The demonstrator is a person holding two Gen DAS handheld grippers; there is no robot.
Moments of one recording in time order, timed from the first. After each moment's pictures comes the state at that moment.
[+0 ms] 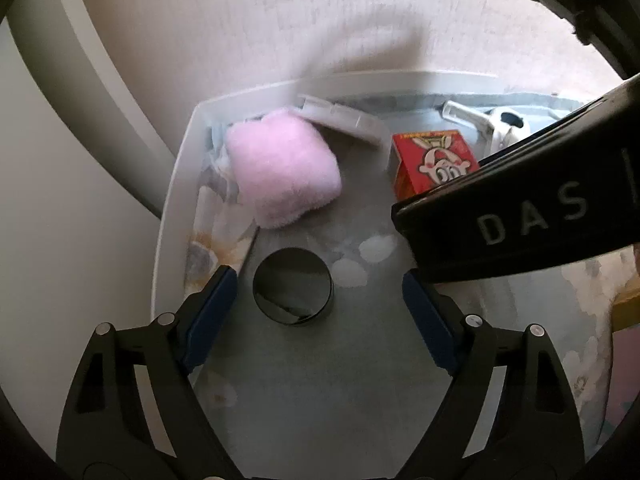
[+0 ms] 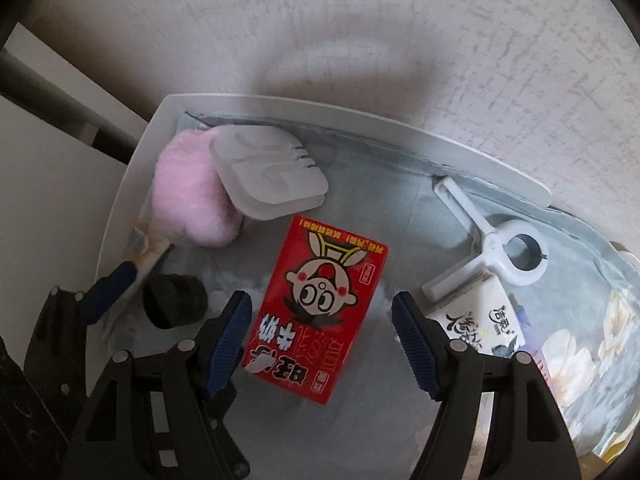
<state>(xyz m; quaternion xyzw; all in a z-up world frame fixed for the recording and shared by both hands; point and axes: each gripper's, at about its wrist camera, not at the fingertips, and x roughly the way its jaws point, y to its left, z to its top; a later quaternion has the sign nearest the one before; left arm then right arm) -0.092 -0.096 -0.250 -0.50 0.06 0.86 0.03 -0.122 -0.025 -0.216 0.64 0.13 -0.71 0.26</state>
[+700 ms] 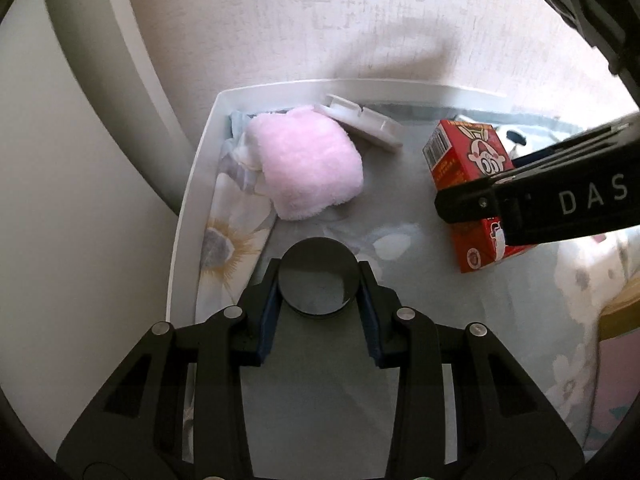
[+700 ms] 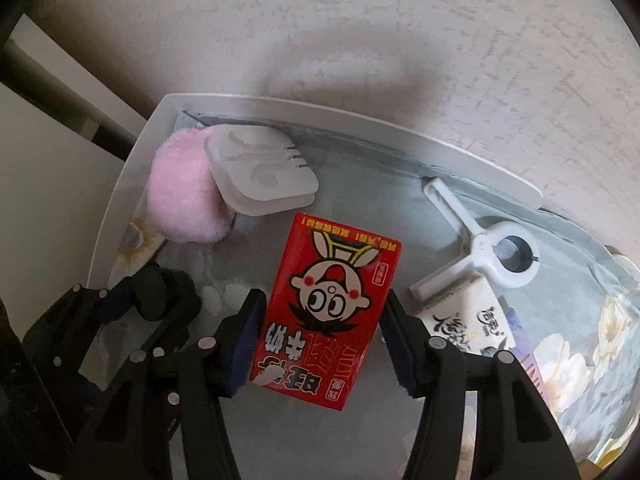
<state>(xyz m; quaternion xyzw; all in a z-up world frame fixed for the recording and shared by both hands) -0.091 -0.102 -0.242 -0.49 0.01 0.87 0.03 -0.112 -0.004 -0.203 0.62 0.13 -0.73 0.27</state>
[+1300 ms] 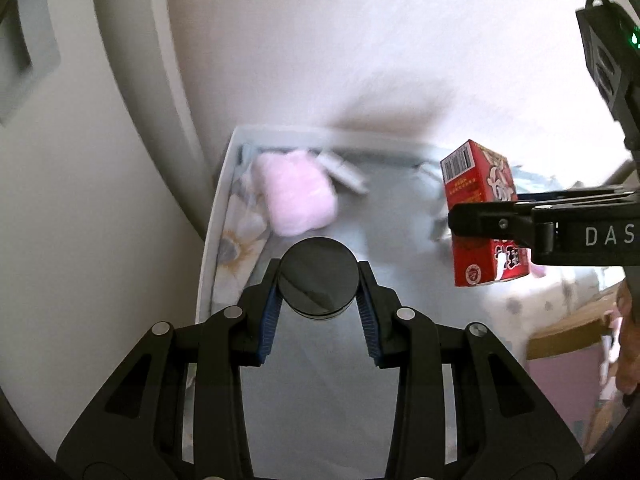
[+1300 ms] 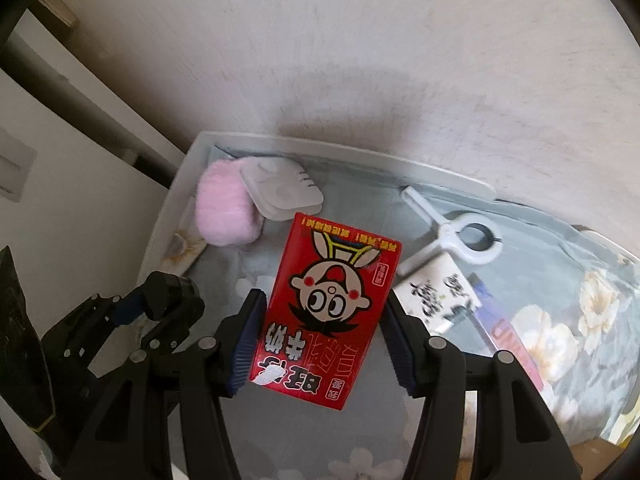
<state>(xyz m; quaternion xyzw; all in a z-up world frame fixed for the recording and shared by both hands) -0.081 -0.078 -0.168 -0.48 -0.05 0.87 0.04 -0.083 0.039 -0.140 0.59 0.08 -0.75 0.28</state>
